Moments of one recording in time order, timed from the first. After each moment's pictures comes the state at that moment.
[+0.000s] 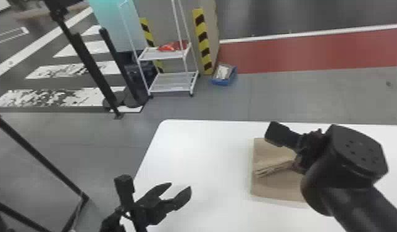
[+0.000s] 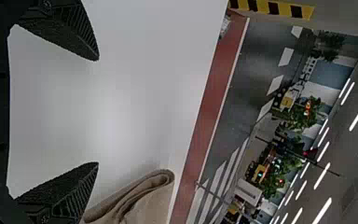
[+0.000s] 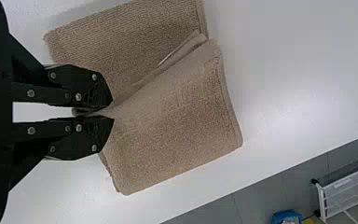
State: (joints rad) left arm 0.22 0.03 0.43 -1.51 0.11 0.33 -0.77; right arm -0.38 0.00 0.57 -1.31 0.98 0.84 0.93
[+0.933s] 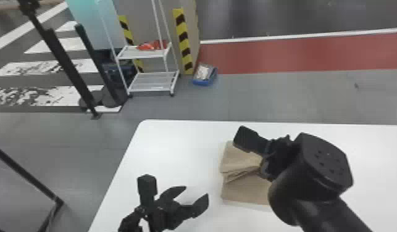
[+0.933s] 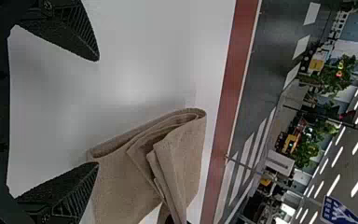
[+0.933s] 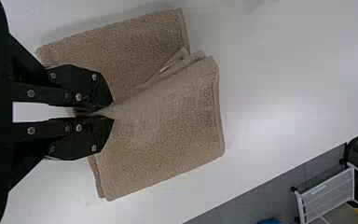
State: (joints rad) left arm 0.22 0.02 0.16 -1.48 0.05 0.28 -0.62; right arm -0.31 0.00 0.61 -1.45 0.96 0.90 0.97
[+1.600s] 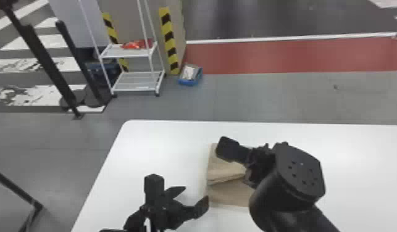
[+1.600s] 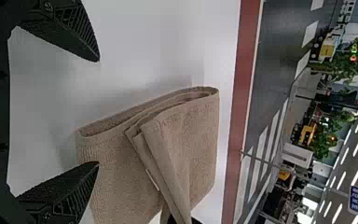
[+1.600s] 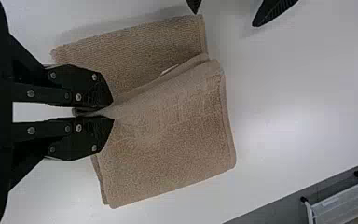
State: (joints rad) left arm 0.16 0.02 0.05 -1.38 -0.01 0.24 -0.54; right arm -0.27 0.00 0.64 -1.45 1.05 0.90 1.00
